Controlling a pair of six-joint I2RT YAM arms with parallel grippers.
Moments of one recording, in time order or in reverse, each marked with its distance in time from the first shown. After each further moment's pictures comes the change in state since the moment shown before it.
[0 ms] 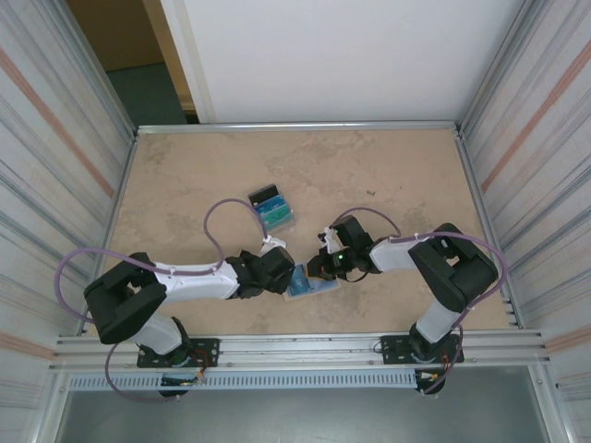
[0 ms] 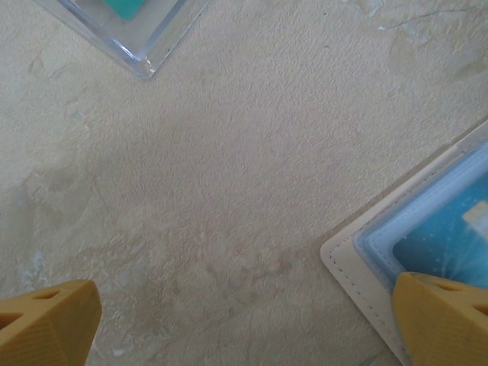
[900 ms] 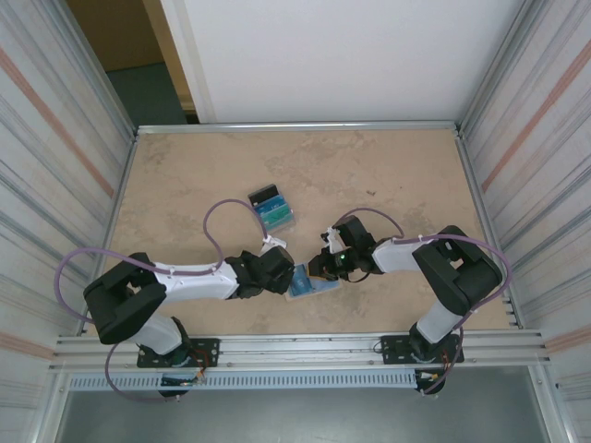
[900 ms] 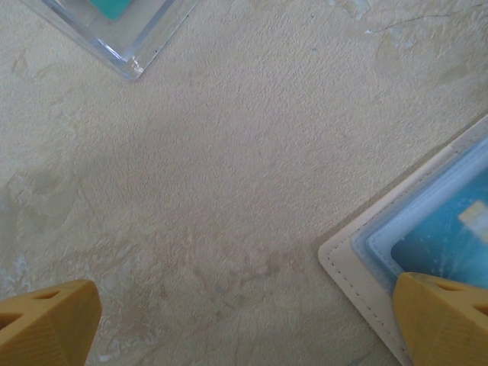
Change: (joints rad) left arm 0.006 -0.003 -0.009 0.025 0.026 0.000; right arm -0.008 -0.030 -0.007 -0.033 0.021 0.018
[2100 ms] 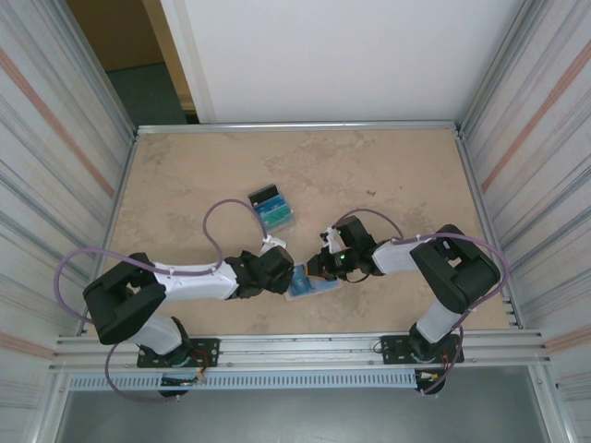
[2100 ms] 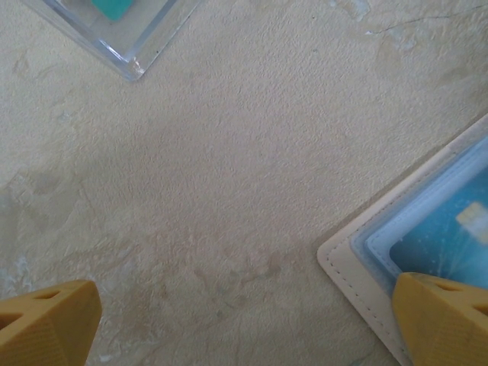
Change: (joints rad) left arm 0.000 -0.003 -0.002 0.002 0.000 0.000; right arm -0.005 0.013 -0.023 0.085 -0.033 0.030
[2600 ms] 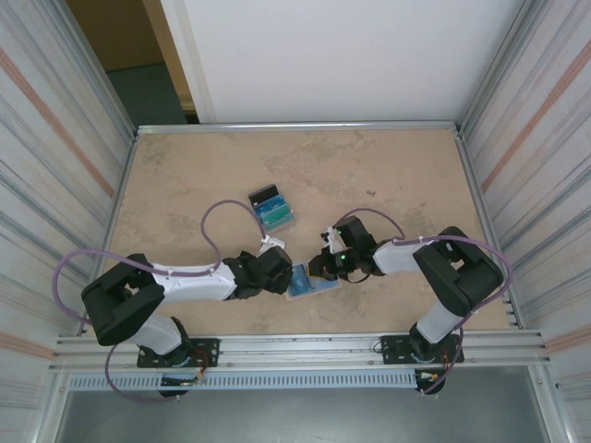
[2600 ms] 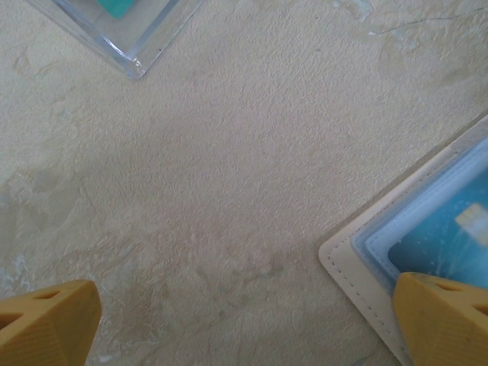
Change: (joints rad) left arm 0.006 -0.011 -0.019 0.021 0.006 0.000; right arm 0.002 -0.022 0.000 -0.023 0.018 -0.006
